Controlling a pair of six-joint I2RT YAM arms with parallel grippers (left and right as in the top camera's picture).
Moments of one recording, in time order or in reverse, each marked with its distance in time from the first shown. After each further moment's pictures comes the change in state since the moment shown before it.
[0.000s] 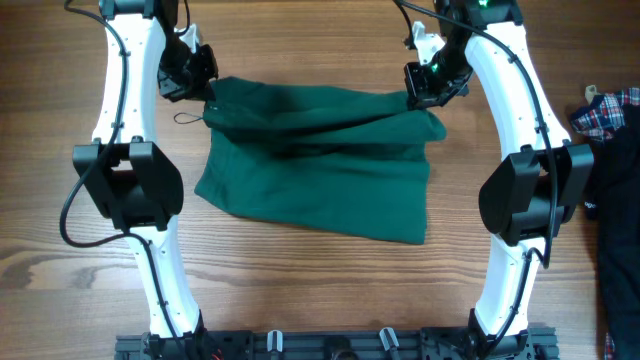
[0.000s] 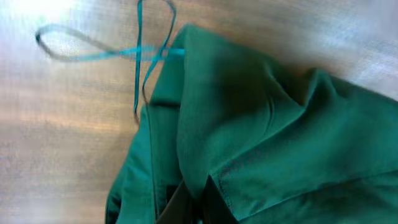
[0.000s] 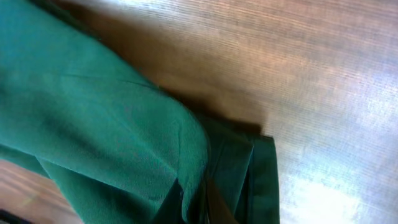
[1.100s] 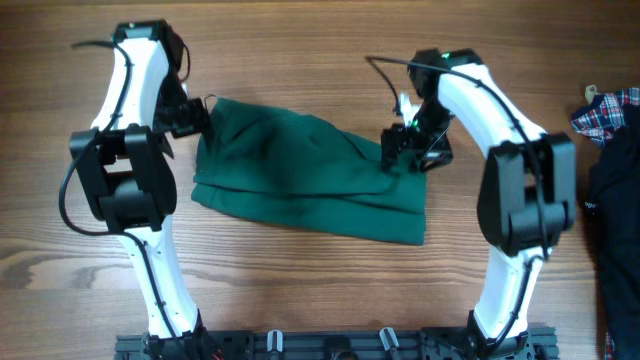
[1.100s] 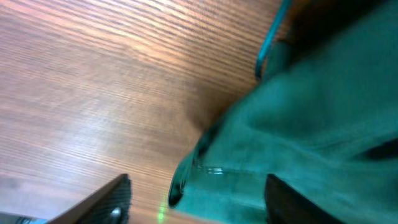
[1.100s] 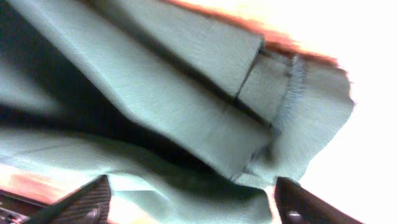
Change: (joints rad) left arm 0.042 -0.007 -0.301 0.001 -0.238 -0.040; right arm 0.056 -0.079 -0.460 0.129 -0.011 0.114
